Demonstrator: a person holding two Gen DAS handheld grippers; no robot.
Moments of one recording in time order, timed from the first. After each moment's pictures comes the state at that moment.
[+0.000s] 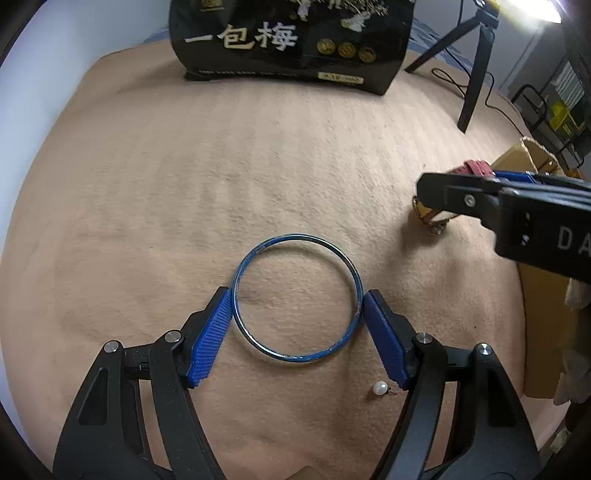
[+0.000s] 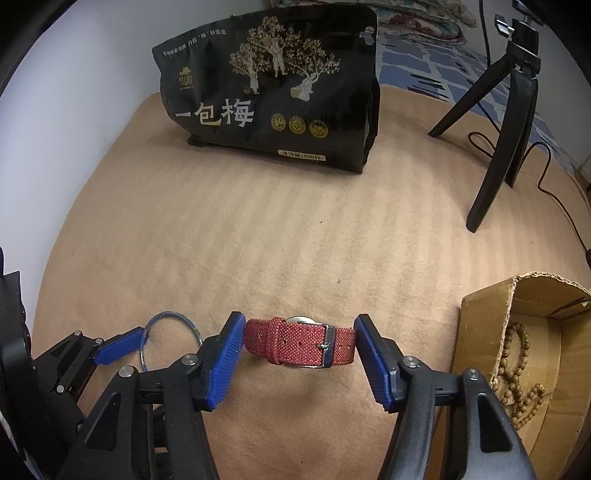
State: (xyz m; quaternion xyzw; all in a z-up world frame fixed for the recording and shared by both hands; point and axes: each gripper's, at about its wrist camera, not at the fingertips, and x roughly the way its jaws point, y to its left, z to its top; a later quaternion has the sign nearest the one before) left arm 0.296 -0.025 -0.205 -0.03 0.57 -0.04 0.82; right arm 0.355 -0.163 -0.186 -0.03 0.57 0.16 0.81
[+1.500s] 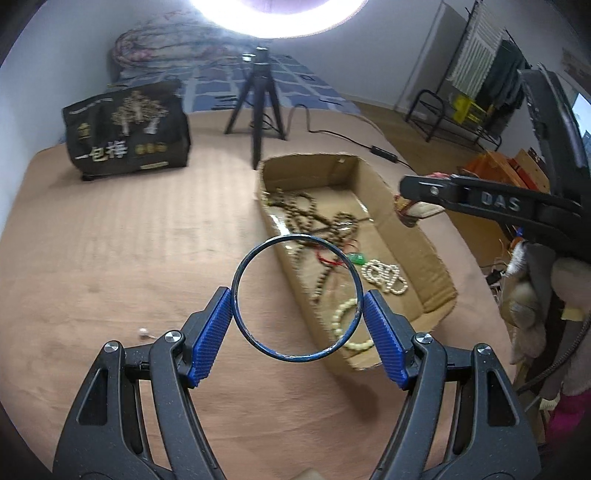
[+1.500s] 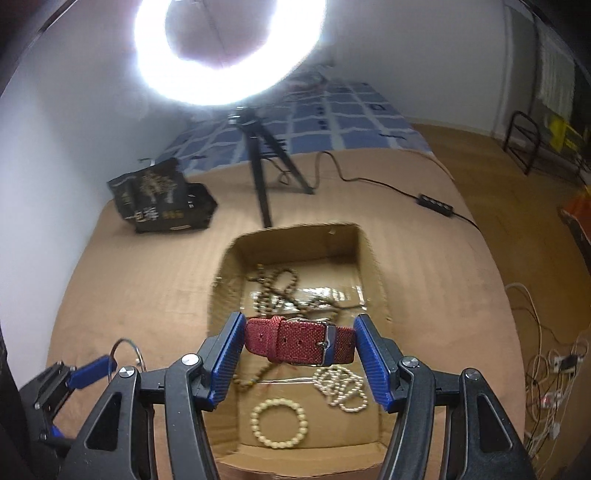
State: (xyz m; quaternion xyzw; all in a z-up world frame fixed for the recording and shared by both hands) left arm 0.194 -0.195 -0.098 -0.02 0.47 -0.20 0.86; right arm 0.237 -0.383 -0.081 0.07 0.47 0.03 0.88
